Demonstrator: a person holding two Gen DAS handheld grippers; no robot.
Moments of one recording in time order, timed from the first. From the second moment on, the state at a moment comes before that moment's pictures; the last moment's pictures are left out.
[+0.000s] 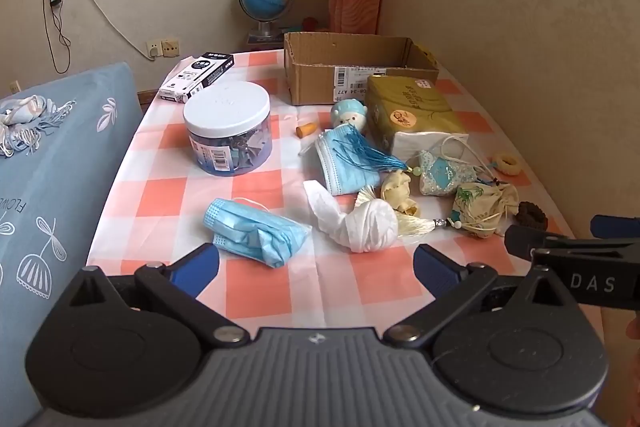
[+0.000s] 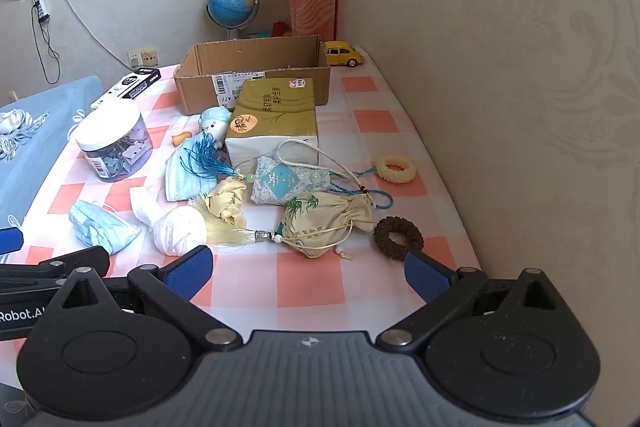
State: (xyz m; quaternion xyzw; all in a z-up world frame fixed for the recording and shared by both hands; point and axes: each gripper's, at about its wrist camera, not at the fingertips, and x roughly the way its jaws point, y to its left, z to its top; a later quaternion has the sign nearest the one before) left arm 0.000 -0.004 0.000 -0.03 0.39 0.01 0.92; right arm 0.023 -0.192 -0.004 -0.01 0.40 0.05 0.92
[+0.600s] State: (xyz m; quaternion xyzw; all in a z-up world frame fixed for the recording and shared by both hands) left arm 0.000 -0.004 0.001 -0.03 0.39 0.01 0.92; right arm 0.022 -0.195 -0.005 -0.01 0.40 0.04 0.92
